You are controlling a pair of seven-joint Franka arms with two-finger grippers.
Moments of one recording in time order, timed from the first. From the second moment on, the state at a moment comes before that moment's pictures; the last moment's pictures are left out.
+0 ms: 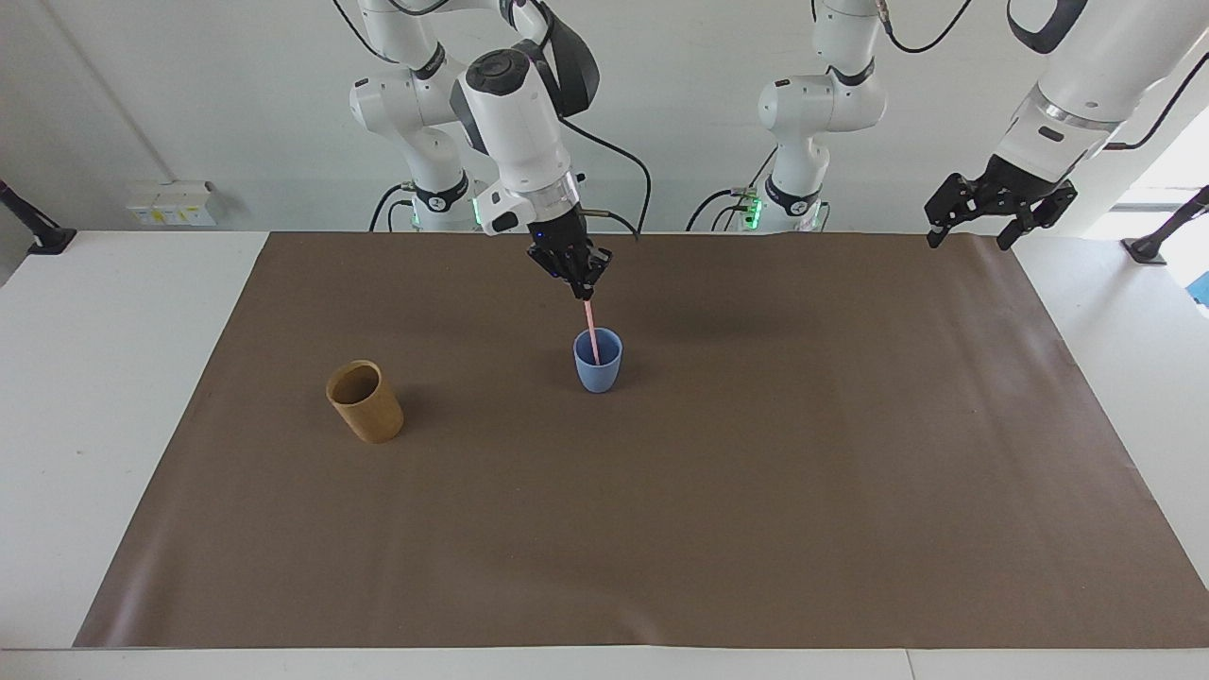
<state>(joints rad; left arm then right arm) 0.00 -0.05 -0.02 -1.59 -0.02 1.51 0.07 0.28 0.00 0.23 -1.94 0.20 2.11 0.89</state>
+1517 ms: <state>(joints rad) 0.00 -0.05 -0.02 -1.59 -0.02 1.51 0.07 -0.01 -0.14 0.20 -1.79 -0.01 1.80 0.33</state>
